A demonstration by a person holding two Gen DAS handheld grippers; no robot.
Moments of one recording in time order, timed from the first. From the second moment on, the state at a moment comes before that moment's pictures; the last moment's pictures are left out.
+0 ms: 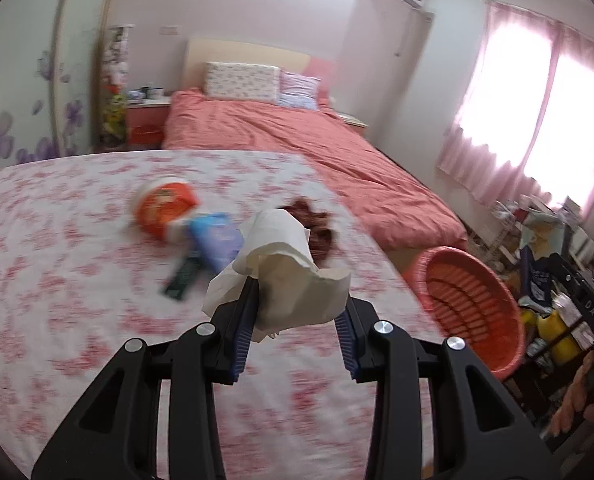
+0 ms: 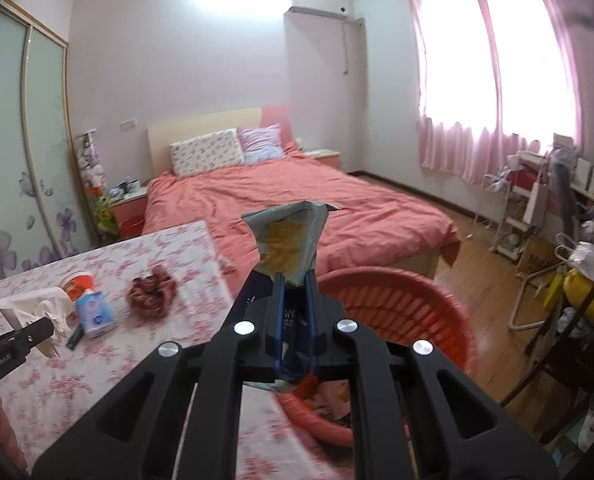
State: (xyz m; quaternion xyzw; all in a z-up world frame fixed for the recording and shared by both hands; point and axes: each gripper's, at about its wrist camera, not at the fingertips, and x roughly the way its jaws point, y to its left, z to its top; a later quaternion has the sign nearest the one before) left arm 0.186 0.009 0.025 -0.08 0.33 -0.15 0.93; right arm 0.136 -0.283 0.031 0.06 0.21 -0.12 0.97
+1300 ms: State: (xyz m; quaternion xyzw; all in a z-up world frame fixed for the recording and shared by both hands) left arm 0.219 -0.219 -0.010 -0.01 0.37 -0.36 0.86; right arm 0.150 -0.422 -0.036 0.11 0.21 -0.20 0.95
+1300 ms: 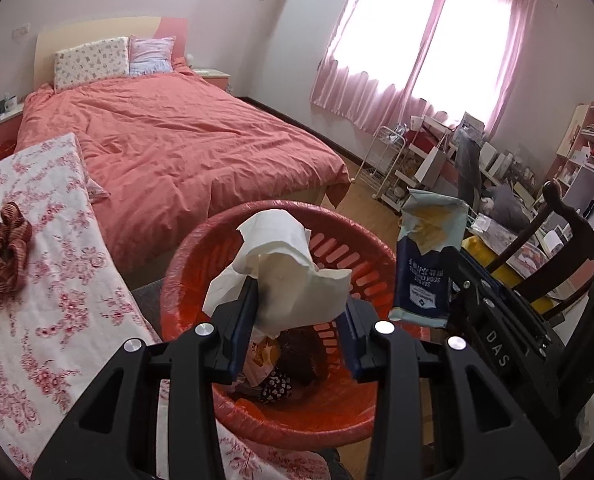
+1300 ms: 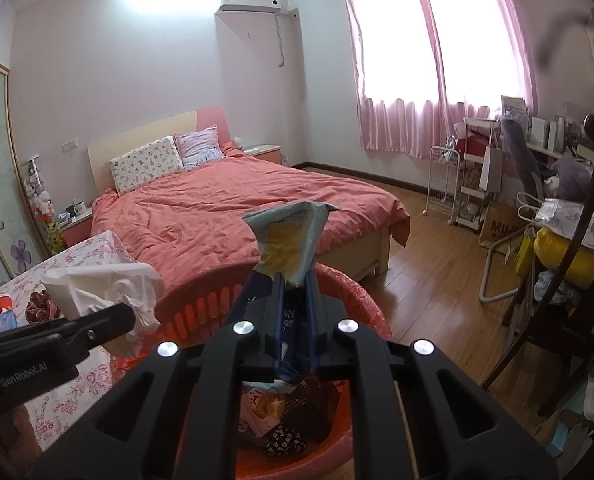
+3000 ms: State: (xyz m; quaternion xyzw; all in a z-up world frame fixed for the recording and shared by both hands) left arm 0.217 0.136 -0.019 -0.08 0.37 0.01 0.93; right arm 0.261 -0.120 -0.043 0.02 0.35 0.14 0.93
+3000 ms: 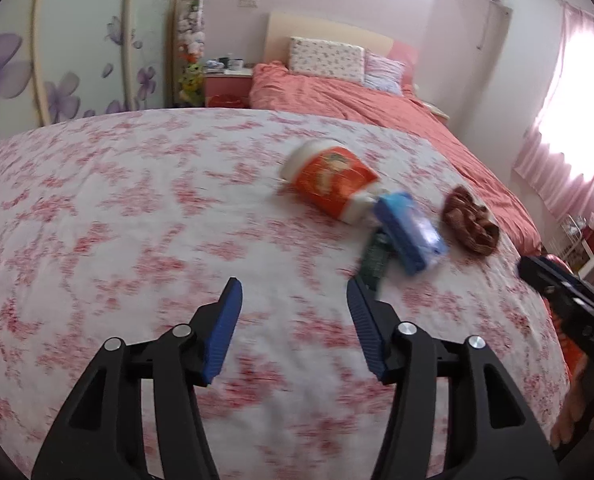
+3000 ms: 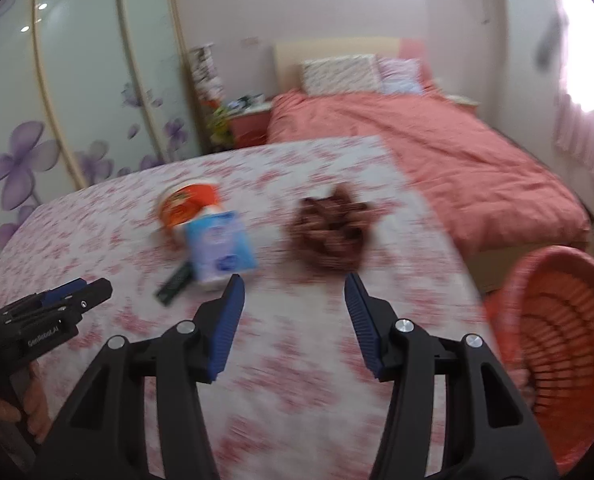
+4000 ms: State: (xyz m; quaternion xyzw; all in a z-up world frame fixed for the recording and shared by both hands) left arm 0.230 0.158 -0.024 -0.09 0.37 -0.02 0.92; right arm 0.351 -0.112 -0.081 0.03 0.42 0.03 0.90
